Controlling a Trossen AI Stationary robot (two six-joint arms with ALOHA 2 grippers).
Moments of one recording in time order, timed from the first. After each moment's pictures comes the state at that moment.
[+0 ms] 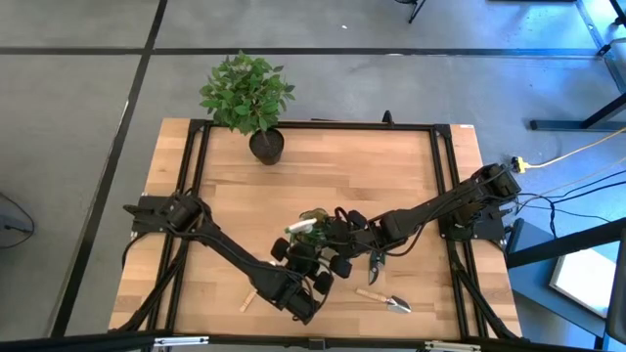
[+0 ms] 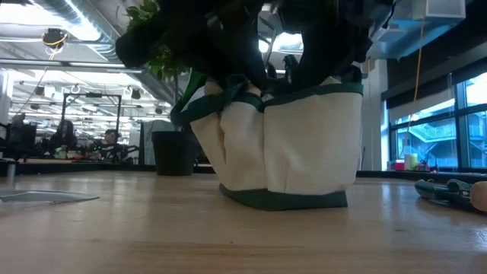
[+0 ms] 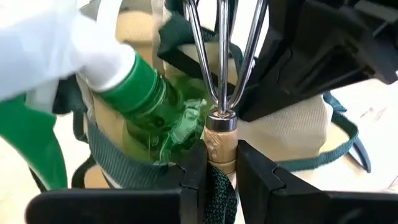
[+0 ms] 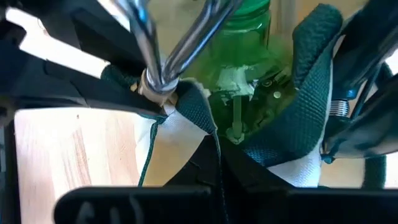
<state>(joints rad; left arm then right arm) -0.58 2.17 1.71 -0.92 -0.95 -1.50 0.37 1.73 1.15 -0.40 0.25 0.72</state>
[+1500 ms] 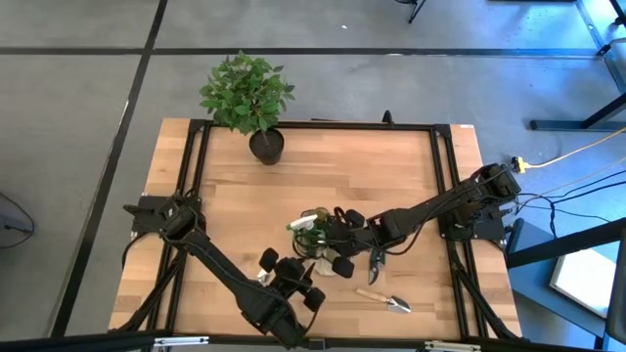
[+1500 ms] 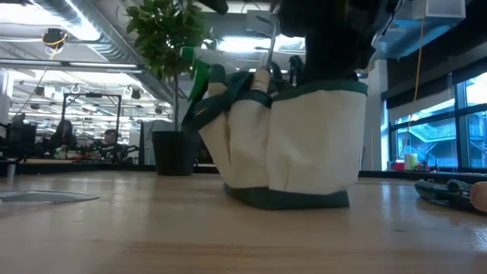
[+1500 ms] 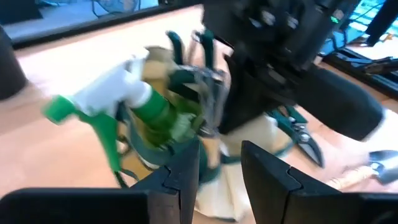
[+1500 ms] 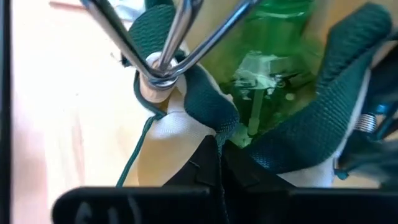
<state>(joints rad) -0.68 2.19 1.97 -1.29 -1.09 -1.65 0.37 1.73 1.13 -0.38 0.19 0.61</state>
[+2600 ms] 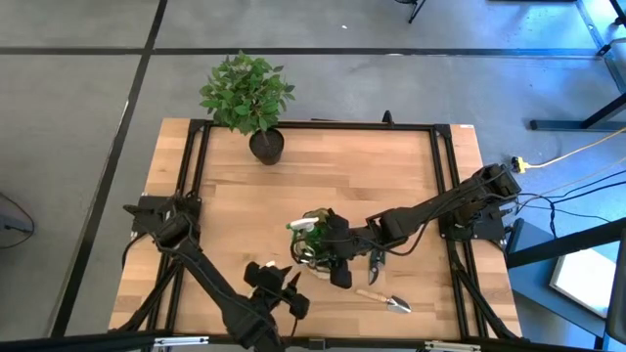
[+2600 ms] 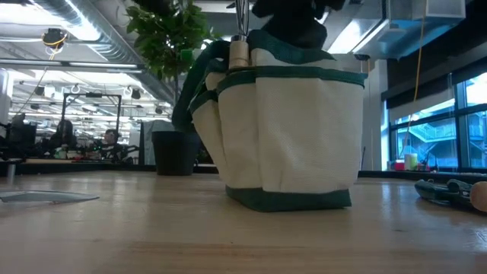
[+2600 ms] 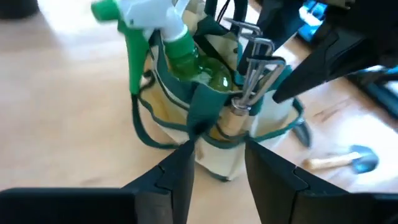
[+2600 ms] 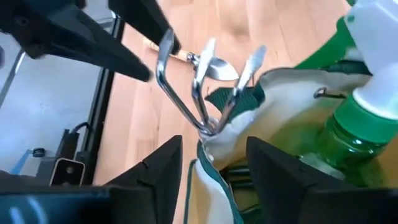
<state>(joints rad) -0.79 2.20 1.94 -1.41 -1.03 -2.07 0.39 1.73 1.27 -0.30 0.09 0.43</state>
